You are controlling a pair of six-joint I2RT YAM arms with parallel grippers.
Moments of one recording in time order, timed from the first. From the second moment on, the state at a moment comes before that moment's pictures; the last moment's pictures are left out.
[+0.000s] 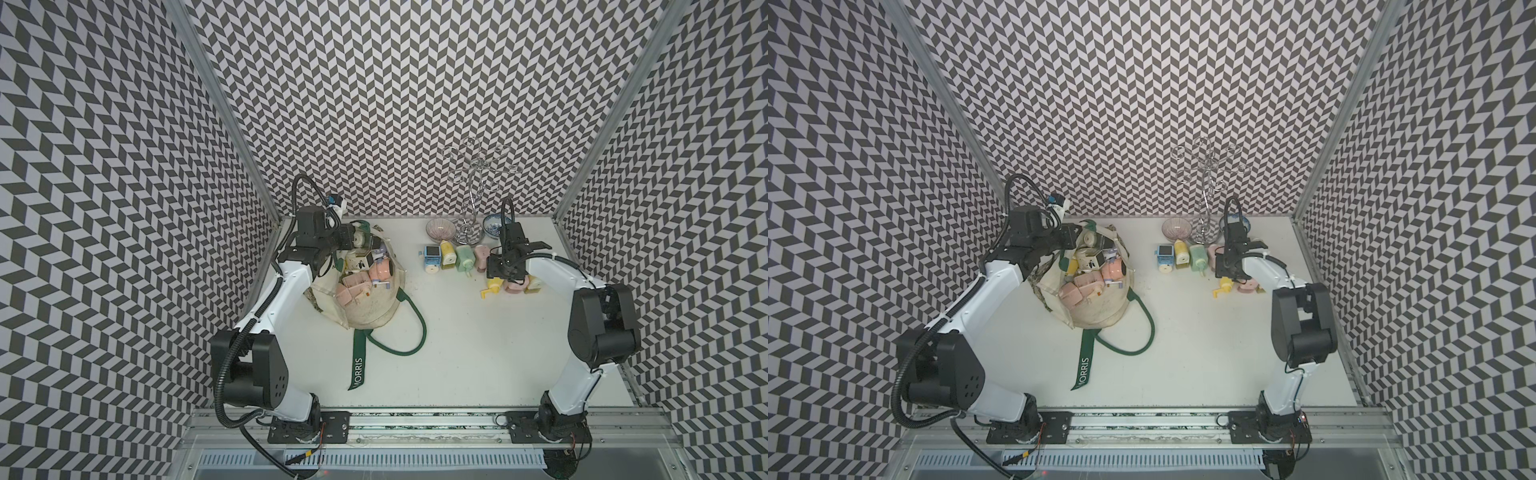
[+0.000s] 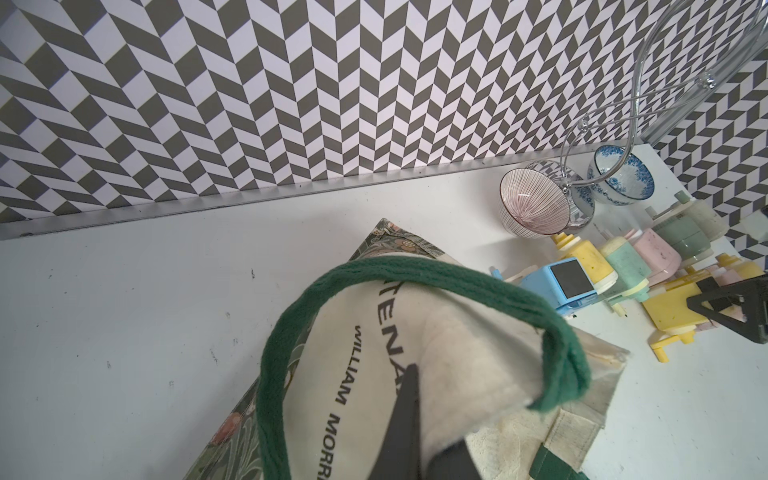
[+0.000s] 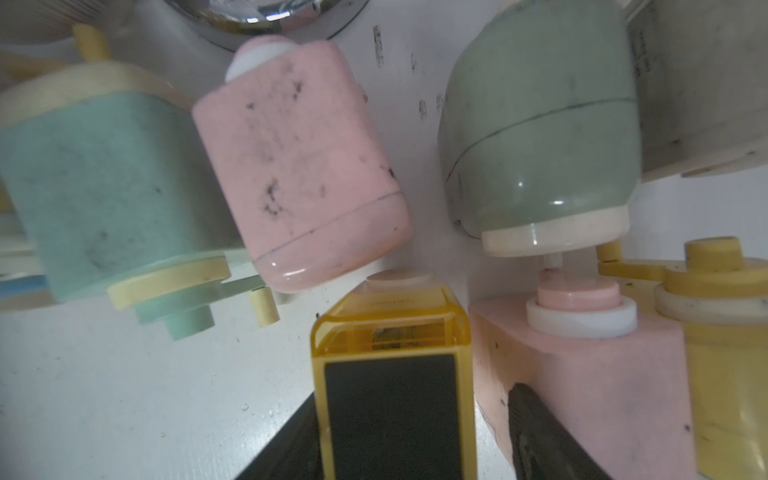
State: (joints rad) left arm -0.10 1.51 1.27 -0.24 0.31 -0.18; right arm 0.15 1.79 1.32 -0.65 0.11 0.24
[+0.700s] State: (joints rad) left arm -0.11 1.51 1.27 -0.24 0.31 -0.18; right arm 0.15 1.76 1.32 -0.64 0.14 0.25
